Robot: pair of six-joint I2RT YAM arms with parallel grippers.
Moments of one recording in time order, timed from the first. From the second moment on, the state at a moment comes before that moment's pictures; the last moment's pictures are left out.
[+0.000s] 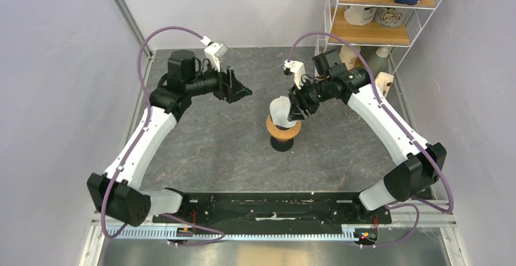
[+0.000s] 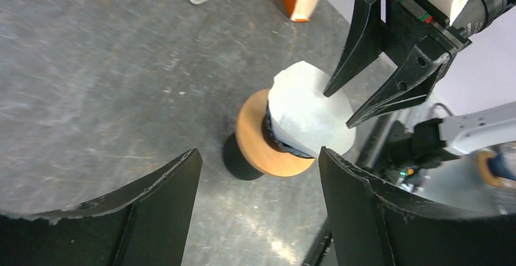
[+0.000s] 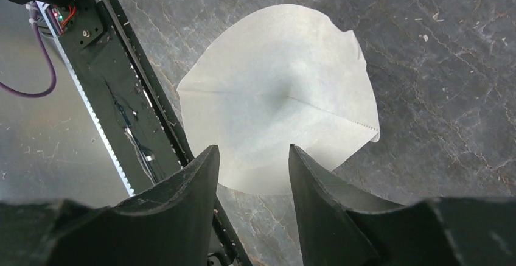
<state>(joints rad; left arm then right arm) -0.32 1.25 1.29 -0.41 0.65 -0.14 0.46 1.51 1.55 -1.00 -0.61 -0.31</state>
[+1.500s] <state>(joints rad) -0.55 1.64 1.45 -0.58 0.47 -0.15 0.47 1.48 1.50 -1.01 -0.47 -0.33</state>
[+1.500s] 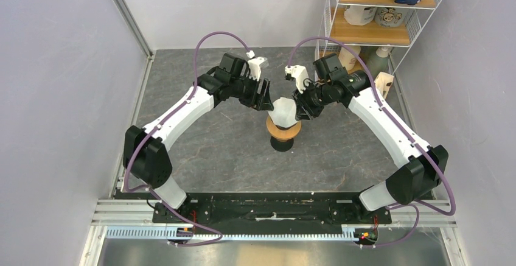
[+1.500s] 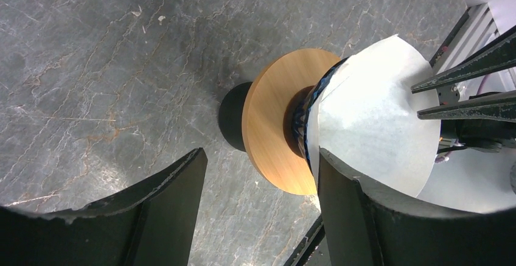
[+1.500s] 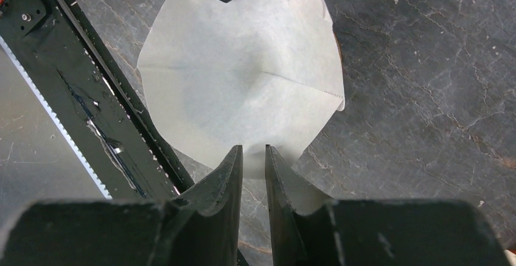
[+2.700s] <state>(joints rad) -0.55 1.62 1.45 -0.54 0.56 -0.16 0.47 1.48 1.51 -0.99 -0.52 -0.29</state>
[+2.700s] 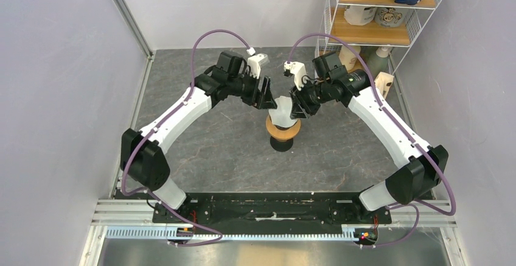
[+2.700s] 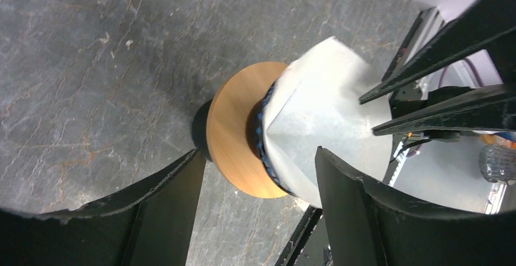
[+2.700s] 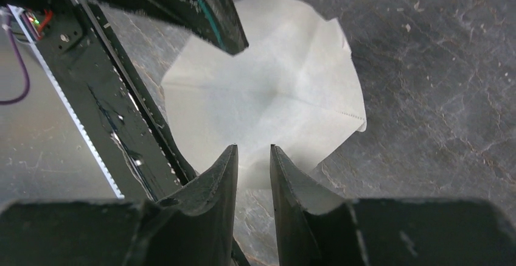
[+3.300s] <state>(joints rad) -0.40 1.45 1.36 -0.40 0.63 -0.28 0.51 1.54 1.55 -0.93 -0.52 -0.26</state>
